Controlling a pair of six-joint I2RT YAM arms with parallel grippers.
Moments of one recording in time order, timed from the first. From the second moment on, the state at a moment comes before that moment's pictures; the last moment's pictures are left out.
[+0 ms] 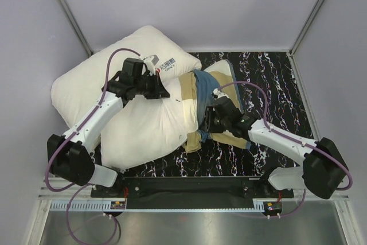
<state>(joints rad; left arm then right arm) -0.35 1.41 1.23 -0.53 0.41 -0.40 0.74 1.29 0.81 -0.31 -0.01 0.69</state>
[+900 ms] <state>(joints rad) -0.35 1.34 1.22 -0.47 0.44 -0.40 0.51 0.96 1.05 -0.74 0.35 0.54</state>
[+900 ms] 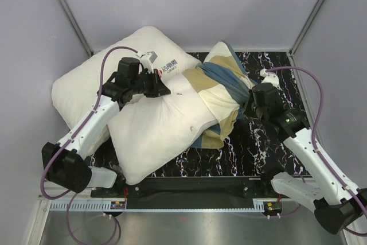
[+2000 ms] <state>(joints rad) -0.91 1.05 1.12 -0.46 -0.14 -0.36 0.64 1.03 0.61 -0.49 0.12 0.72</state>
